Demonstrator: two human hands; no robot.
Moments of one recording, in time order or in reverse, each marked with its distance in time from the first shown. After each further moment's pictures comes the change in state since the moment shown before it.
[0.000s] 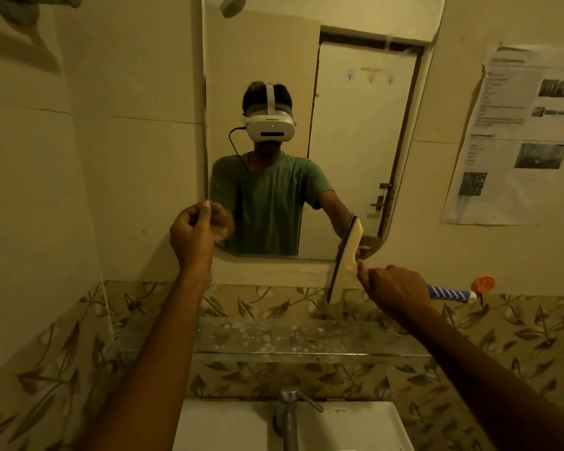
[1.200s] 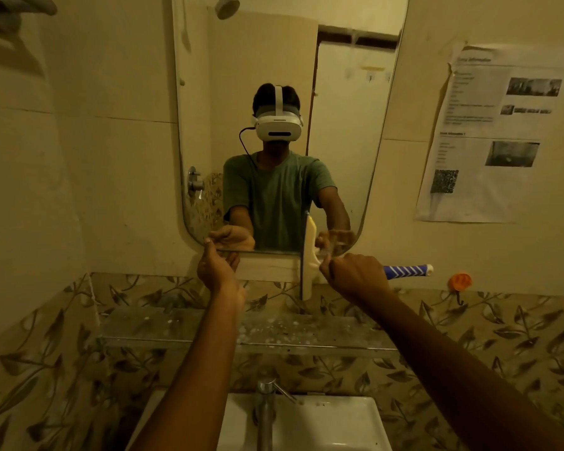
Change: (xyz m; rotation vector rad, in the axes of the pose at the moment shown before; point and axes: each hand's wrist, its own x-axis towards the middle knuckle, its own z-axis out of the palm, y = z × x) left_hand -0.087 -0.028 0.053 -0.502 0.191 -0.514; right_hand 0.016 -0.005 -0.015 -0.017 -0.101 -0.167
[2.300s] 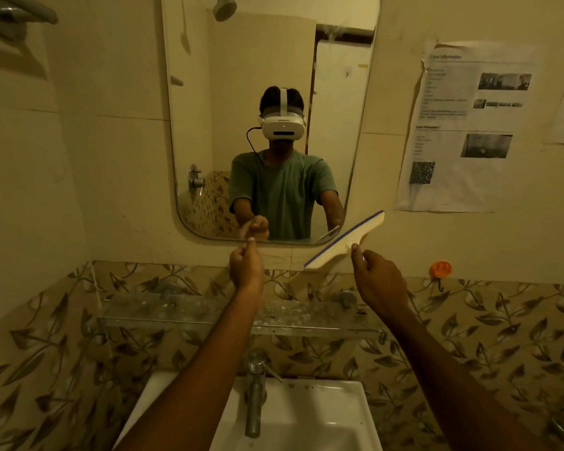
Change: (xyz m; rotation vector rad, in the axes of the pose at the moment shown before) left_hand -0.060 -0.036 0.009 0.571 -0.145 0.085; right_hand -0.064 0.028 0.015 0.703 0.322 0.497
